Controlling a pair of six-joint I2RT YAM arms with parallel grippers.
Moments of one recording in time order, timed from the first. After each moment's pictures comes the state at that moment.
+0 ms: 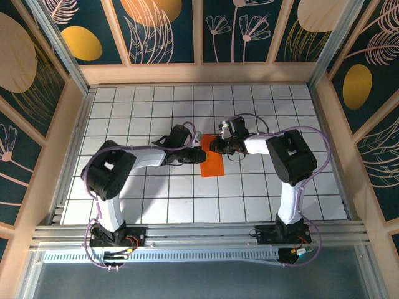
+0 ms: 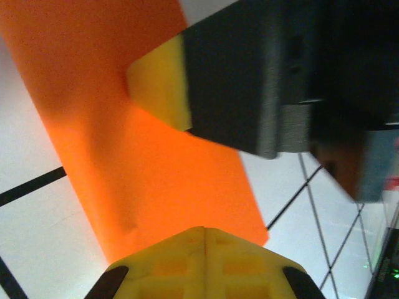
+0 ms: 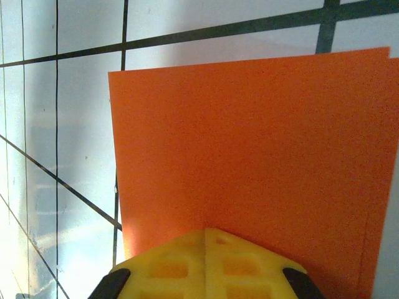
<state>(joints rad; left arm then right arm) -0.63 1.88 0.97 0.07 0.52 -0.58 0.45 1.95 1.00 0.05 -0.52 0.56</state>
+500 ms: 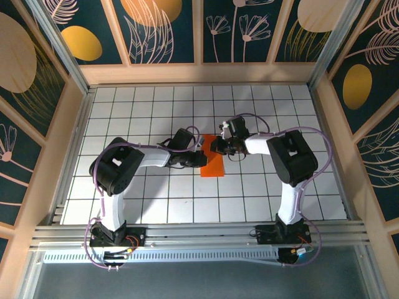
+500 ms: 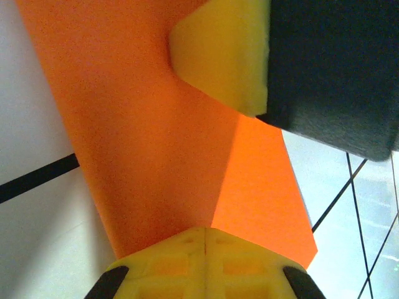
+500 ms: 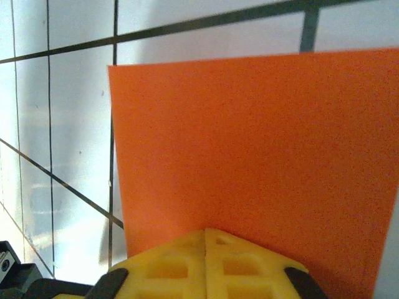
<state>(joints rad) -0.65 1.95 0.98 0.07 0.49 -0.58 0.45 1.93 1.00 0.01 -0.51 0.57</state>
